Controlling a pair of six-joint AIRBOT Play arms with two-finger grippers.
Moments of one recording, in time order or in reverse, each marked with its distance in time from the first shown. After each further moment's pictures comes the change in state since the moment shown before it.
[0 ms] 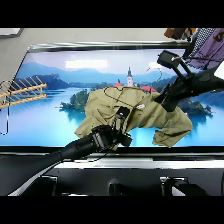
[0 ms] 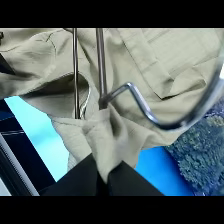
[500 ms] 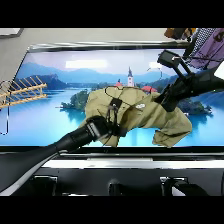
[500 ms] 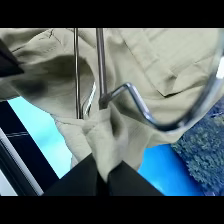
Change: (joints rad) left arm 0.107 0.018 0.057 -0.024 -0.090 -0.008; right arm 0.000 0.001 0.000 0.000 0.009 0.037
